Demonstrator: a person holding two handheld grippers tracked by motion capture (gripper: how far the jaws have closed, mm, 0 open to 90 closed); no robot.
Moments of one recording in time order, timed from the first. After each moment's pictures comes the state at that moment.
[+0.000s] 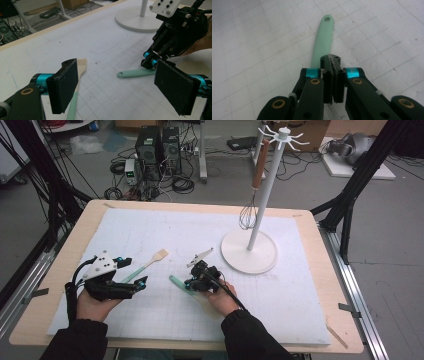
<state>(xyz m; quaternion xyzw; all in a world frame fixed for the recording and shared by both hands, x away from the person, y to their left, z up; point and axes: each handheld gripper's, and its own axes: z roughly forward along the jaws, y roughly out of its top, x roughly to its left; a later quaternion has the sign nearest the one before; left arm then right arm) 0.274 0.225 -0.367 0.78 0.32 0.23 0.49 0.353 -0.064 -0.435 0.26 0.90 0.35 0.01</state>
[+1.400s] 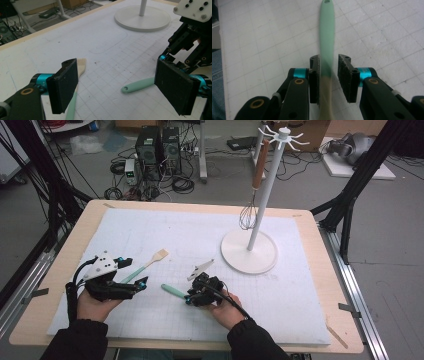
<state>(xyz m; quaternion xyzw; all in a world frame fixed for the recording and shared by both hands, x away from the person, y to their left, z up) 0.274 0.223 -0.368 0.78 0.31 0.23 0.49 0.315 -0.071 -0.430 0.23 0.91 0.34 0.01</state>
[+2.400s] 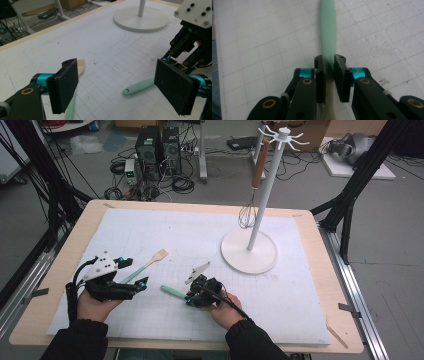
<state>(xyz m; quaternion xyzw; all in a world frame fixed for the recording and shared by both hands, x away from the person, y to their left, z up) 0.273 0.223 -0.368 0.78 0.31 0.22 0.50 0.310 -0.067 -0.429 0.21 0.93 0.32 0.03</state>
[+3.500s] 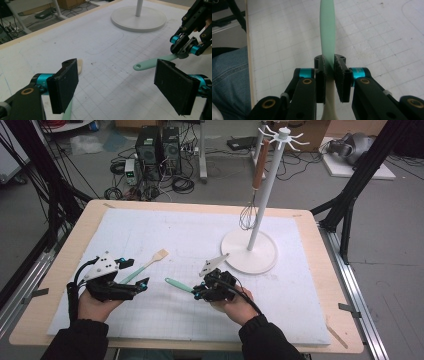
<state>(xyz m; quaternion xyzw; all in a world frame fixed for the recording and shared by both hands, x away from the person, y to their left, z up) 0.274 0.221 -0.368 0.78 0.31 0.22 0.50 0.311 -0.102 -0.392 0.19 0.91 0.37 0.01</state>
